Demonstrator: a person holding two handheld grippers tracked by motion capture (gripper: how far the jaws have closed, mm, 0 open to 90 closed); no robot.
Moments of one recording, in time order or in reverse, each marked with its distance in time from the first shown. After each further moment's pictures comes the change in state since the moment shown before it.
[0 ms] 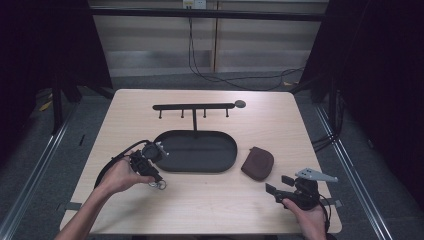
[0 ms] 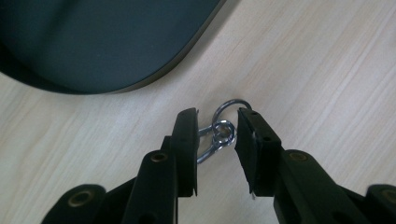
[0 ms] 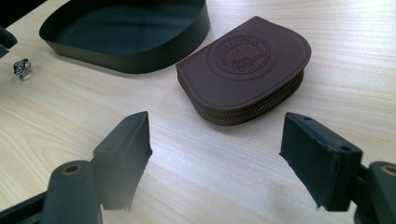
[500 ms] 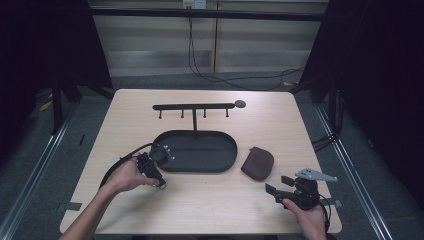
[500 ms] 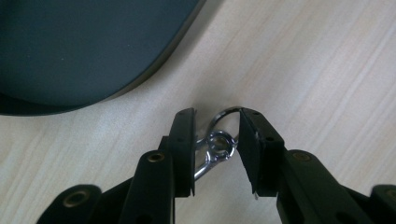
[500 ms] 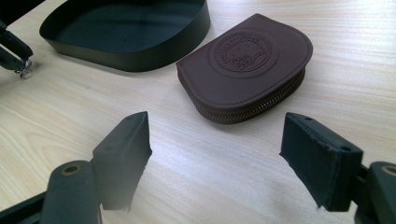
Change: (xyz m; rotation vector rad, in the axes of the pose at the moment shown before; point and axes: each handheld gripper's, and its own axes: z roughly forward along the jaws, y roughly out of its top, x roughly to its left) left arm 0.001 0.008 0.020 0.053 -0.040 0.014; right arm 0.000 0.000 0.001 0.009 0.004 0.005
